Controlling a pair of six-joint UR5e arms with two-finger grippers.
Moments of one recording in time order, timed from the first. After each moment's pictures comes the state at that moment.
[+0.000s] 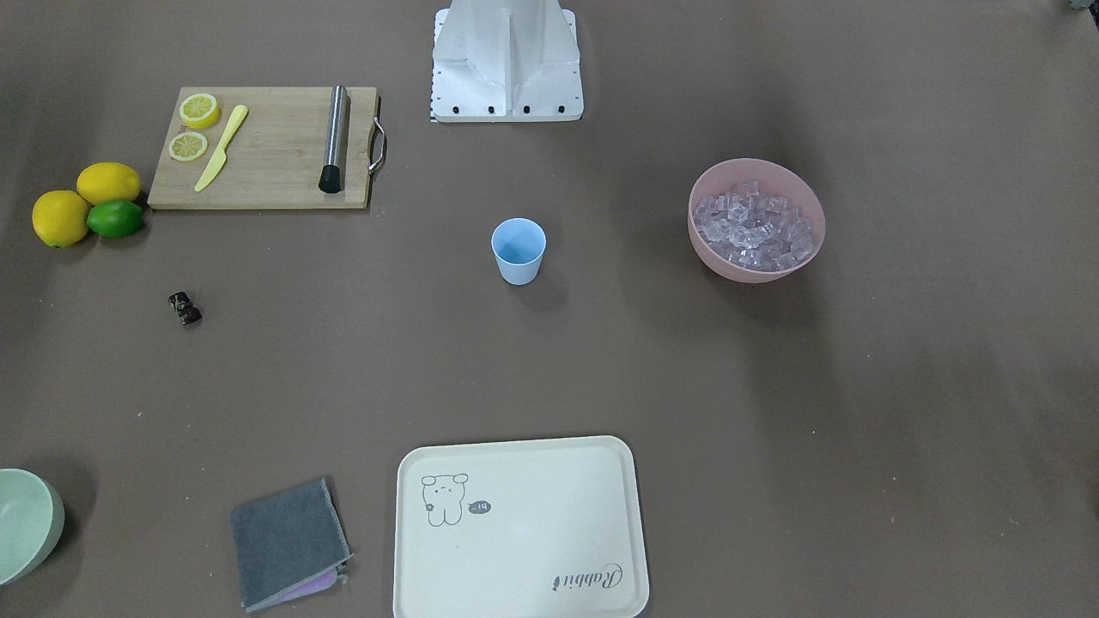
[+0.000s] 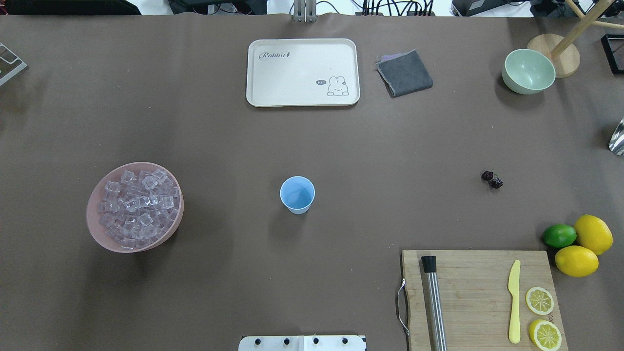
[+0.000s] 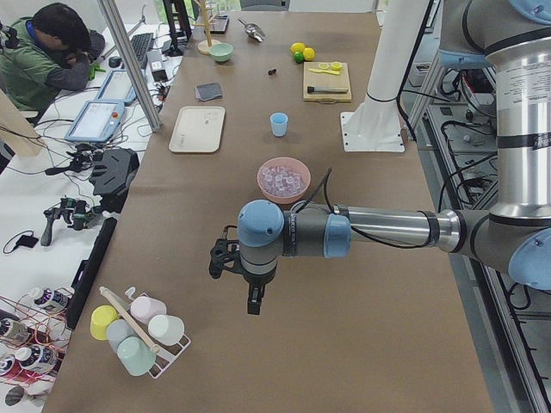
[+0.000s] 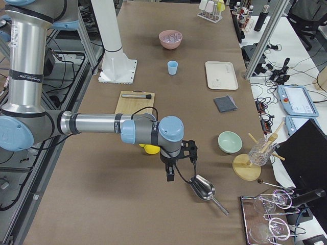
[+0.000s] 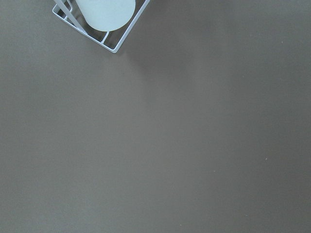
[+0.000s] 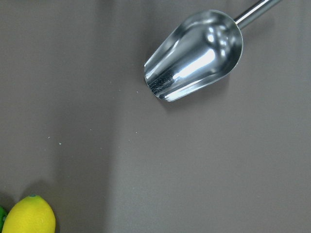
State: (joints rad) left arm -1.66 -1.43 -1.78 -1.54 -2.35 0.13; right arm 1.60 -1.73 1.80 -1.62 2.30 -0.14
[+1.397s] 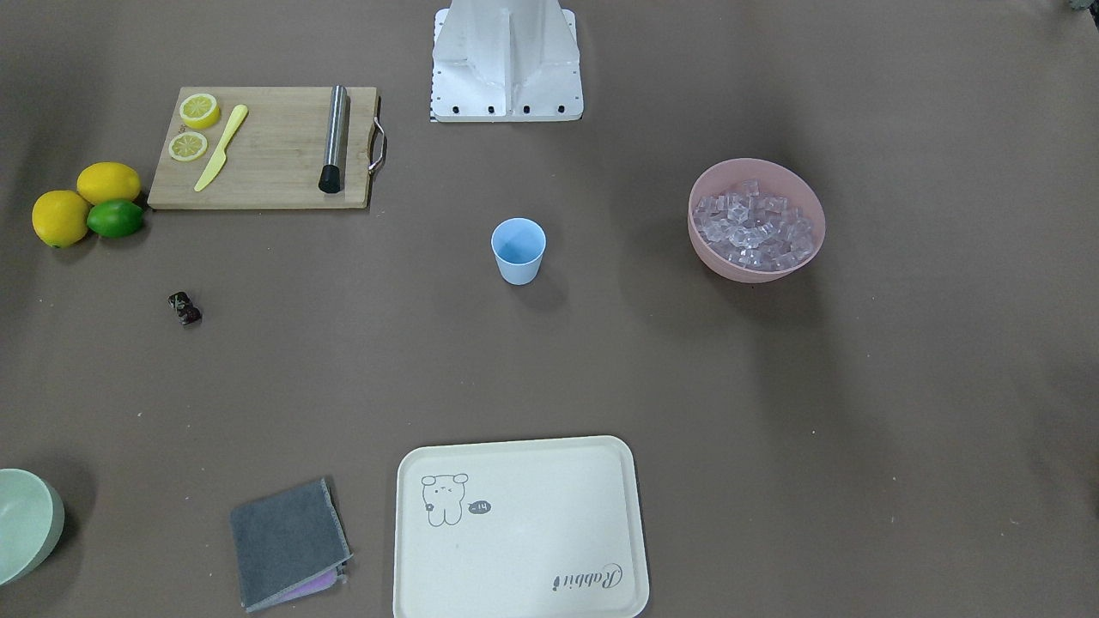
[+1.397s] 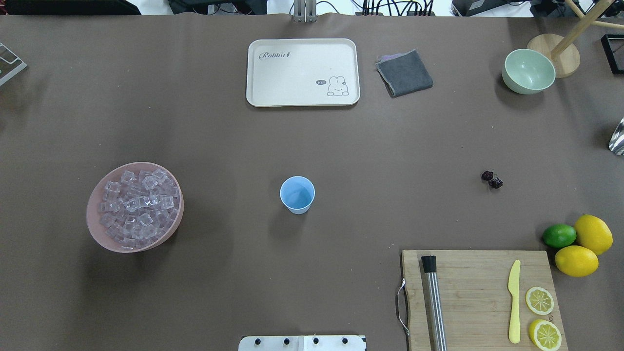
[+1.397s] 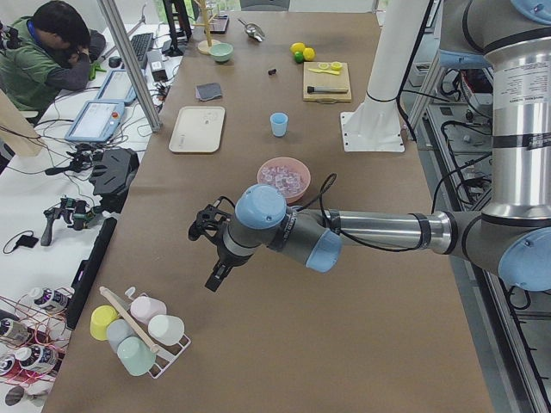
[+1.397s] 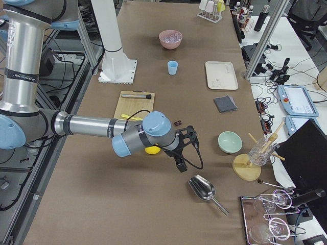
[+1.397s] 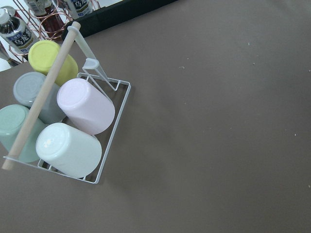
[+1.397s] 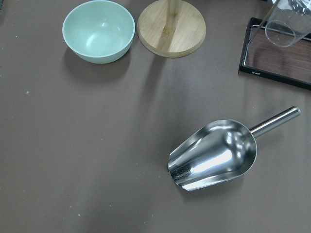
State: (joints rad) left arm -1.65 -1.50 -1.72 -2.03 -2.42 0.09; right arm 1.61 -1.80 1.73 -1.00 2.36 0.09
